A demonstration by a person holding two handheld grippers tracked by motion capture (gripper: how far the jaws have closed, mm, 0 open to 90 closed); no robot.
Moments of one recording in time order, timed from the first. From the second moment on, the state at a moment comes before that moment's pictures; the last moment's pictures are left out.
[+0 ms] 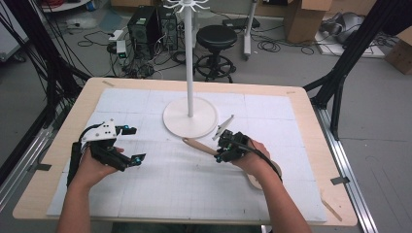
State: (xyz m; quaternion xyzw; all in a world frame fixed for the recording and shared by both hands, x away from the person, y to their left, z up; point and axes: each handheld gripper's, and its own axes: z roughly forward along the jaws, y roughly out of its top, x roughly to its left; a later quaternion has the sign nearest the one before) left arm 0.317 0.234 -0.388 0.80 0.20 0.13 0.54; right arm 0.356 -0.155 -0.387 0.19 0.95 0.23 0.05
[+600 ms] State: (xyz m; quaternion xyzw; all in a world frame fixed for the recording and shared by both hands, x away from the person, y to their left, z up) left arm 0.315 0.235 -0.386 0.80 0.20 0.13 0.55; right arm 0.348 -0.179 -0.299 0.18 0.91 0.35 0.09
